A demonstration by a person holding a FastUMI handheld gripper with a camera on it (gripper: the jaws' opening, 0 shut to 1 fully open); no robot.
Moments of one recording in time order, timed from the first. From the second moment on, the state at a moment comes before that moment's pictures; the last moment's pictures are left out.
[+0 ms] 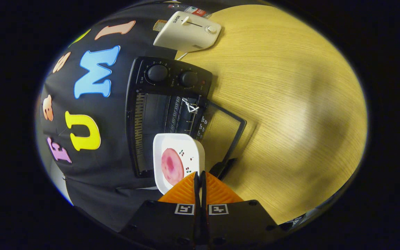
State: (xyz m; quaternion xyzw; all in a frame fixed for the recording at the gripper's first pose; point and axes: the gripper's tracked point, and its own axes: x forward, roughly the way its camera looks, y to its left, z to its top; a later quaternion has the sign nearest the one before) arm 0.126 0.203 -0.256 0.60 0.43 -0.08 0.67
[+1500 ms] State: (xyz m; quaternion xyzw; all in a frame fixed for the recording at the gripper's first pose) arm 0.256 0.226 -0.269 0.62 0.30 -0.13 0.71
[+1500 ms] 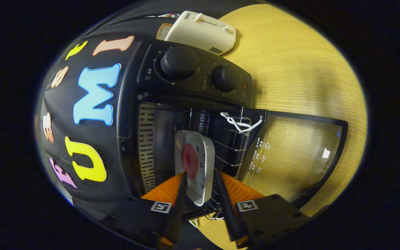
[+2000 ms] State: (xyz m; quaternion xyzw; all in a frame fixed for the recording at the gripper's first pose) arm 0.193 0.227 -0.224 0.47 0.33 -0.03 0.82
